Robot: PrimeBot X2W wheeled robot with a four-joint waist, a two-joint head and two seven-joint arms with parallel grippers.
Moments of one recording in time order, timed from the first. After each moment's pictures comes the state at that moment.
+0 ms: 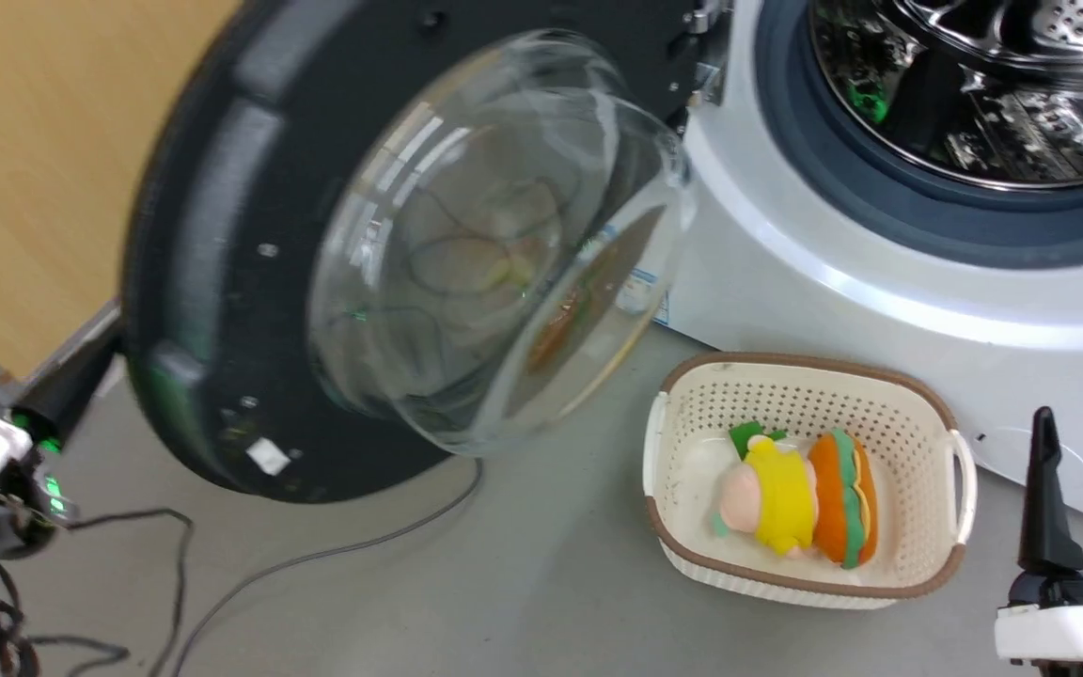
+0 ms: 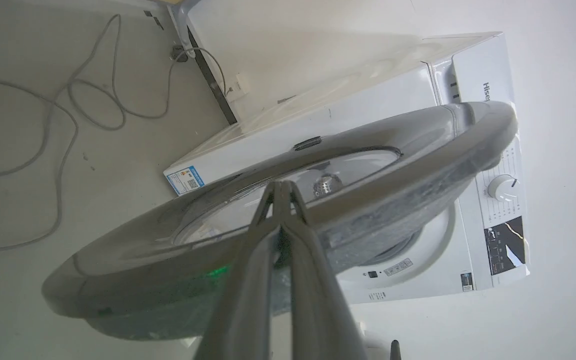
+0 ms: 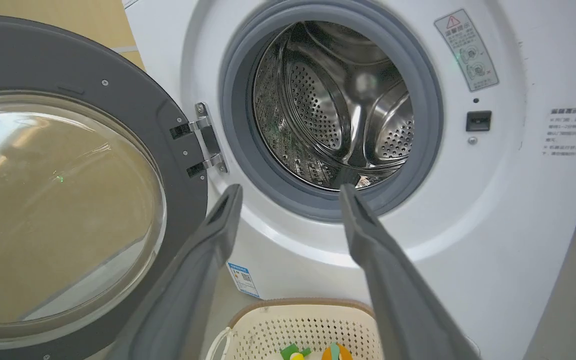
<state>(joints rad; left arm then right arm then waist) -0.42 0.31 0.39 0.31 -1.34 -0.12 0.75 0.02 -0.05 -0.21 -0.06 0.21 0.13 -0.25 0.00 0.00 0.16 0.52</state>
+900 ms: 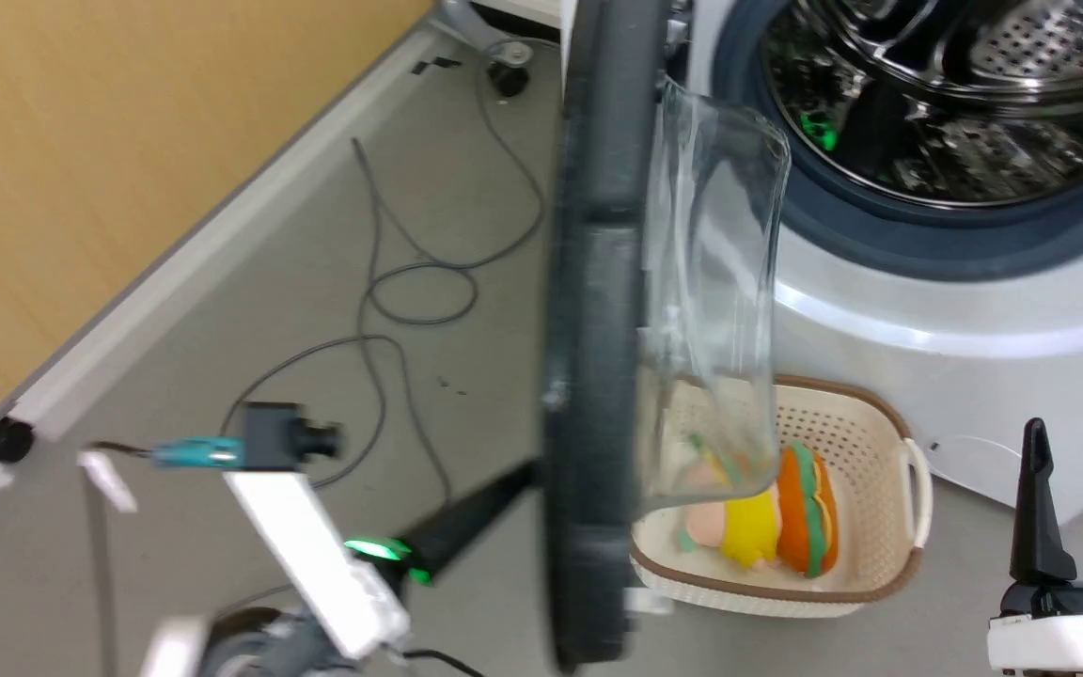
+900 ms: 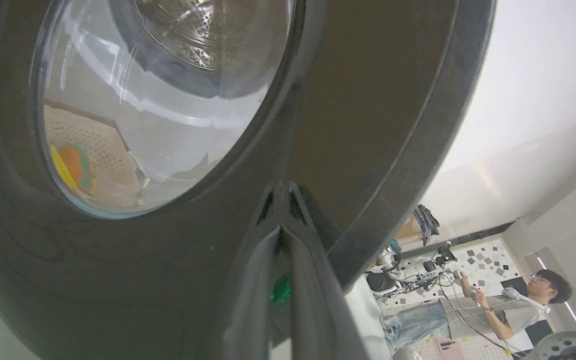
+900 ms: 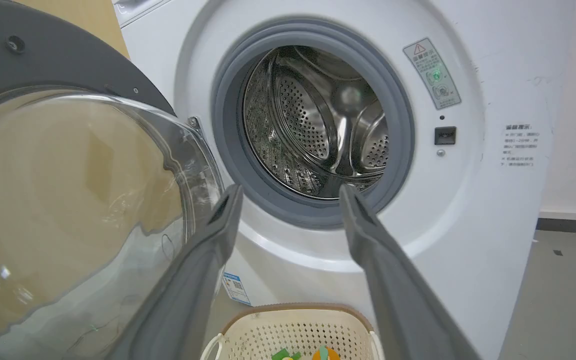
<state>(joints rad) -0.11 0.14 -0.12 -0.21 -1.39 -0.13 0.75 0.03 -0.05 -0.20 -0.05 0.23 0.13 -0.26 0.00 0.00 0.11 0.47</state>
